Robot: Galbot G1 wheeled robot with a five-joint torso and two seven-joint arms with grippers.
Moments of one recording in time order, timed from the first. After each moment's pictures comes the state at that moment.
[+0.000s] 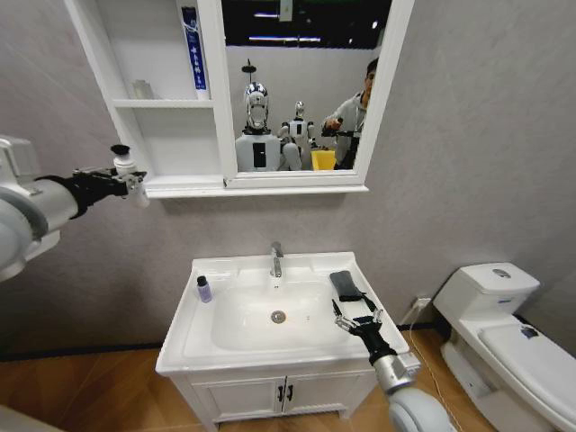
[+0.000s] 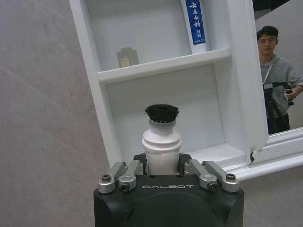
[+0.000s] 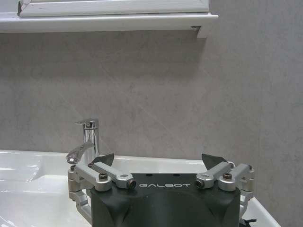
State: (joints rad) left arm 1.09 -0.08 -1.01 -2.18 -1.63 0.58 -0.51; right arm -1.64 1.12 0.47 2.11 0.33 0.09 0.10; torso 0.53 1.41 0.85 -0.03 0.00
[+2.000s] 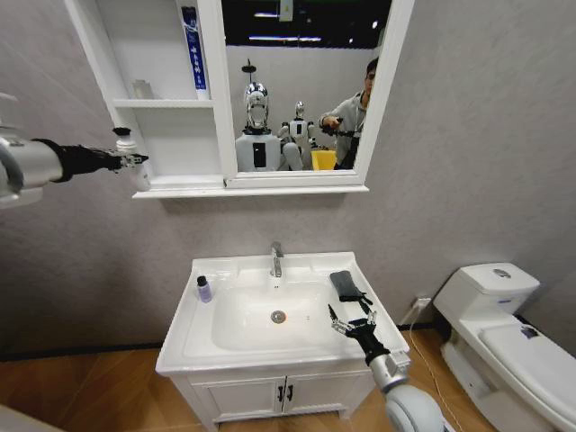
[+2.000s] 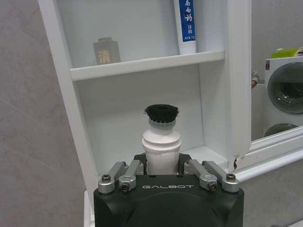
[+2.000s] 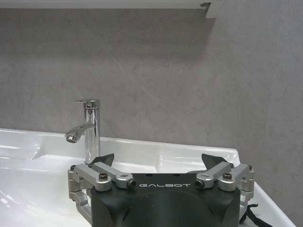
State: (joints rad) left arm 1.27 0.19 -1.10 -1.89 -1.77 0.50 -0.13; right arm -1.59 1.08 0.44 2.03 0.33 0.09 0.08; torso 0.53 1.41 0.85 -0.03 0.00
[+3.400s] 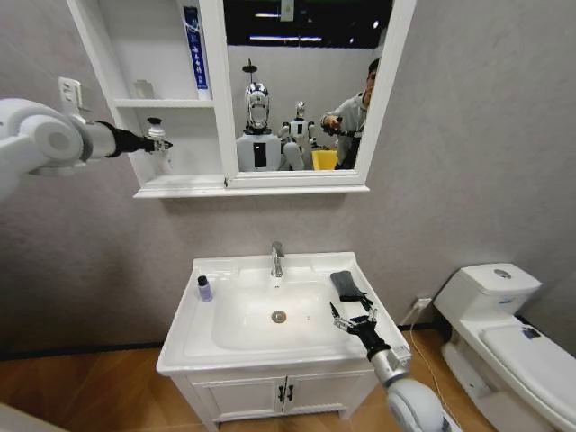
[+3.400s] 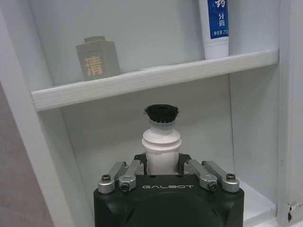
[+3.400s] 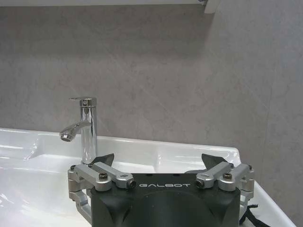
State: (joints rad) left arm 2.10 0.45 -1.89 -1.55 -1.68 0.50 -0.16; right arm -1.56 1.05 0.44 1.98 0.37 0.11 0.06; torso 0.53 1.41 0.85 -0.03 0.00
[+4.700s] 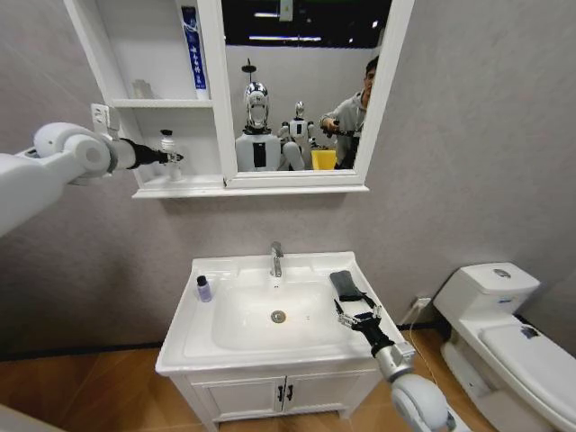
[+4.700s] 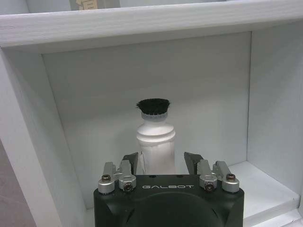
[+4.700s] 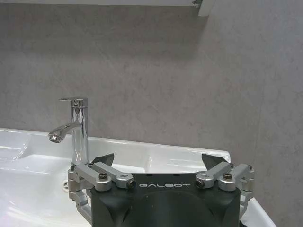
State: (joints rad) left arm 2.32 0.48 -2.05 -1.47 -1.62 0.52 -0.14; right arm -1.54 1.02 0.45 1.98 0.39 0.10 0.08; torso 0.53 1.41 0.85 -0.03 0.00
